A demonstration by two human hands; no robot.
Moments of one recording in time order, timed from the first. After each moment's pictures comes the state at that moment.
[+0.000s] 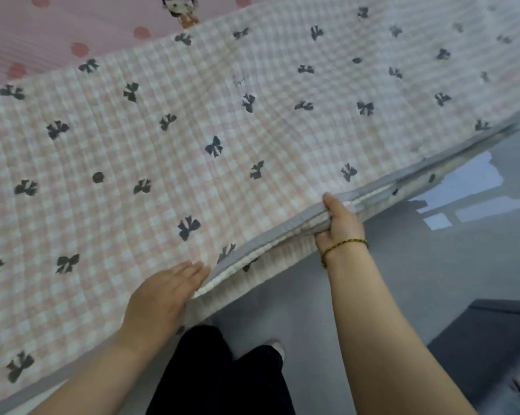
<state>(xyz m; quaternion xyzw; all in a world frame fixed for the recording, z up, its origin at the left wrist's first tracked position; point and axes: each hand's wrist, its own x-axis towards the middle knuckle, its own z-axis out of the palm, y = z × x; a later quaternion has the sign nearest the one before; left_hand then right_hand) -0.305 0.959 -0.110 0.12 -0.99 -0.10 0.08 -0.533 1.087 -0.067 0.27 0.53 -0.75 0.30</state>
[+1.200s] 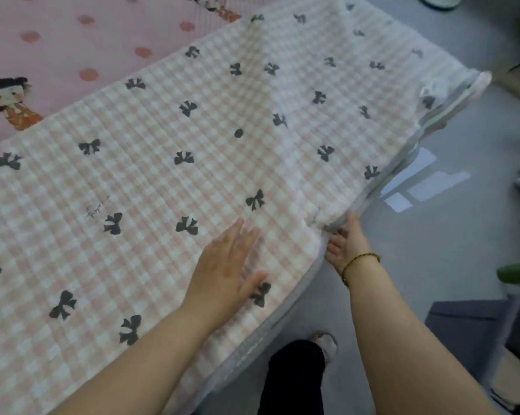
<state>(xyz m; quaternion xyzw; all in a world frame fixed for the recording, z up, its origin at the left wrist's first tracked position) -0.611 1.025 -0.091 0.08 -0.96 -0.26 -0.07 -0.748 1.188 -0.109 0.38 0.57 -0.67 0.28</state>
